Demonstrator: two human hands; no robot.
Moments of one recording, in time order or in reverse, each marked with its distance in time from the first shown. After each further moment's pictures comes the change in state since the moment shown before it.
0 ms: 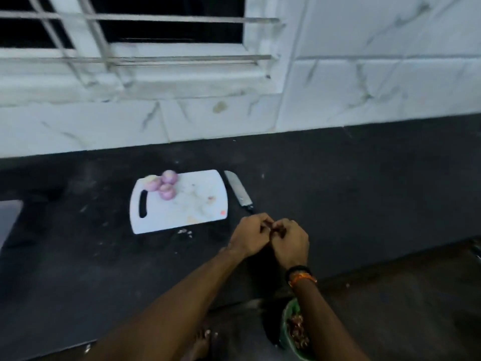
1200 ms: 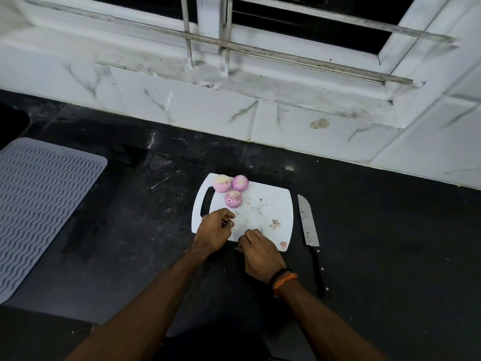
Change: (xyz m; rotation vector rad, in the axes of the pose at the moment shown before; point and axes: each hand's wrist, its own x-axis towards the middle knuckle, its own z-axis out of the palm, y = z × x) left_hand 0.014 -0.215 -0.121 -0.112 0.496 -0.356; right_hand 0.036 -0.099 0.181 -0.470 -0.606 -1.107
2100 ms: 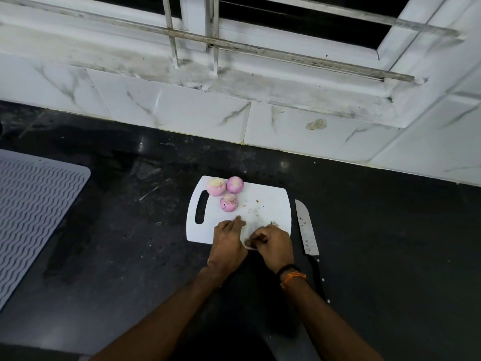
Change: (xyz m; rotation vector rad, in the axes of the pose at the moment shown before) left_hand 0.003 0.016 0.043 0.299 0.062 0.305; right_hand 0.024 0.039 -0.018 0.537 0.138 0.598
